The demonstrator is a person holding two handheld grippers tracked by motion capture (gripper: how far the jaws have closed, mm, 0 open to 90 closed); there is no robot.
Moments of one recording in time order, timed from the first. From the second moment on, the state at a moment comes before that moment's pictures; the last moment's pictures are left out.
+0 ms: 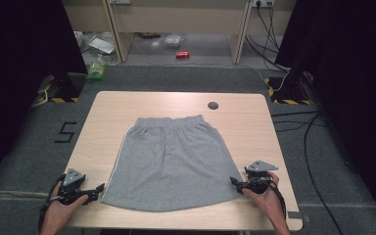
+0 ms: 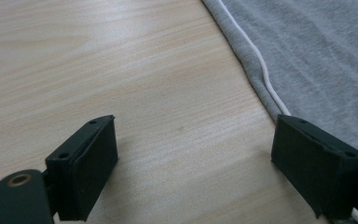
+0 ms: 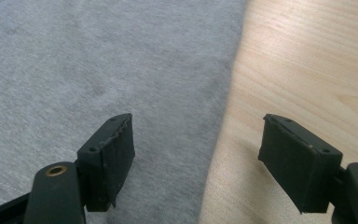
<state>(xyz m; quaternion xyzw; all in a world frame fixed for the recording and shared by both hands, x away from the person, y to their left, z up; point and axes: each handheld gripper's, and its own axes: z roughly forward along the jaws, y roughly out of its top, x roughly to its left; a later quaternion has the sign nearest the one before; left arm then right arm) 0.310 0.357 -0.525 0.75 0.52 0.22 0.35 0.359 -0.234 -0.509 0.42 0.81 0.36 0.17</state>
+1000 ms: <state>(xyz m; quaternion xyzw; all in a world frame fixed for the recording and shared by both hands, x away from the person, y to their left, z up) 0.348 0.358 -0.507 0.73 0.54 0.20 0.38 0.356 -0.232 -0.504 0.42 0.81 0.37 0.19</state>
